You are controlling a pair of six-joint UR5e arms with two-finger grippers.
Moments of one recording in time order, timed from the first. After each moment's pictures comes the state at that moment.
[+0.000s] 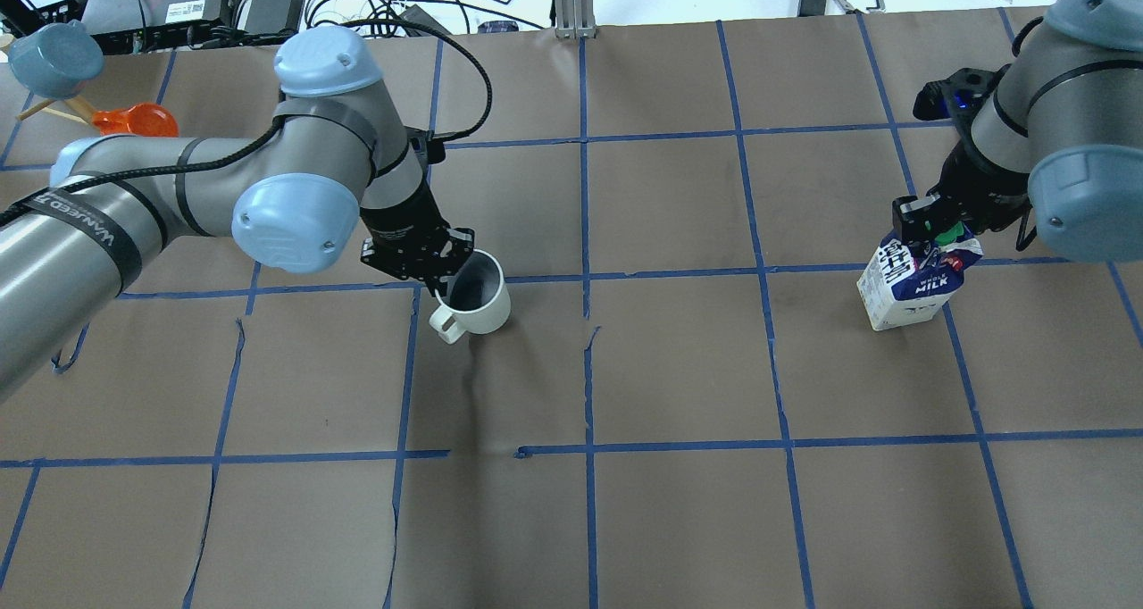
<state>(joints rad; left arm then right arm) -1.72 -1.82 -1.79 -1.27 1.50 -0.21 1.30 -1.54 1.88 -1.92 -1.61 -0.37</state>
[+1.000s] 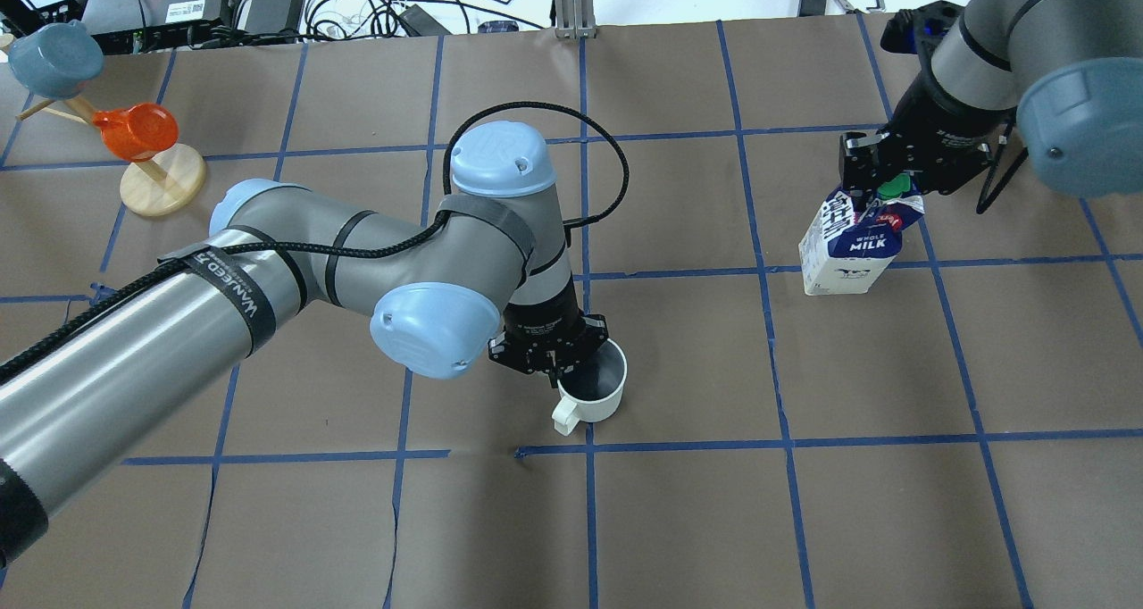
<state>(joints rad) -1.96 -1.81 -1.86 -1.26 1.40 -0.52 1.43 -1.53 1.75 -1.79 -1.50 -0.07</state>
